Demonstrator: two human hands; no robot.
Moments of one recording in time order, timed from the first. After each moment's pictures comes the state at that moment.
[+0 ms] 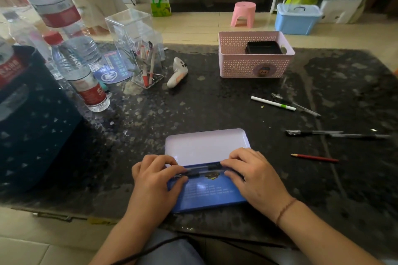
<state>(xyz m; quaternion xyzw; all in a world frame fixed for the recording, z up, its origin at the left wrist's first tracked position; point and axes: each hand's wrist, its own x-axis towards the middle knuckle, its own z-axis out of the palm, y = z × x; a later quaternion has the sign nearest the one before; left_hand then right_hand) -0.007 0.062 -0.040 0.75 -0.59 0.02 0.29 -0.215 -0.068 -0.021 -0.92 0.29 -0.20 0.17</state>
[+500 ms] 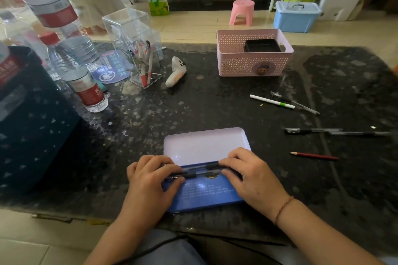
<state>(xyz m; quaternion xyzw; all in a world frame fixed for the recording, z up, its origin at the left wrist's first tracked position) -0.002 0.068 -0.034 0.76 -0.59 0.00 0.27 -0.214 -0.067 -0.026 -0.90 0.28 -0.23 0.23</state>
